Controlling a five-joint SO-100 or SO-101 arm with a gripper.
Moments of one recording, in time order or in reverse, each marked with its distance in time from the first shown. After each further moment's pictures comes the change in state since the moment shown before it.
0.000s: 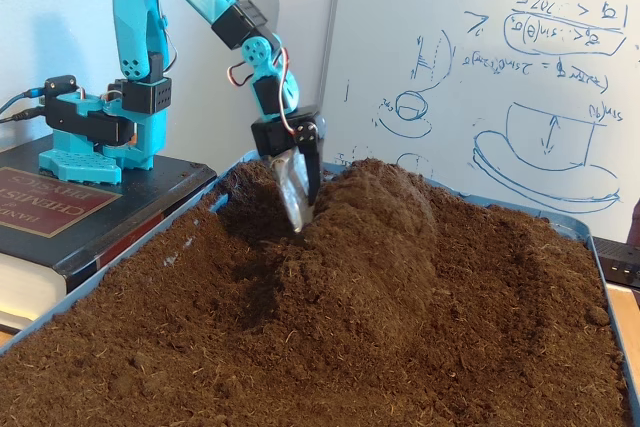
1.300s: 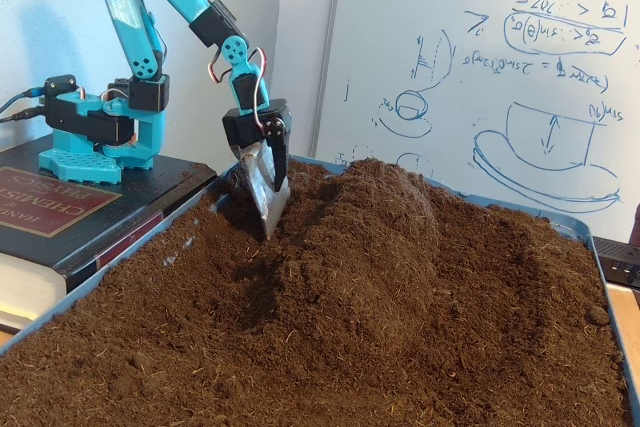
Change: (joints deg) arm -16.0 12.9 19.2 -0.2 17.5
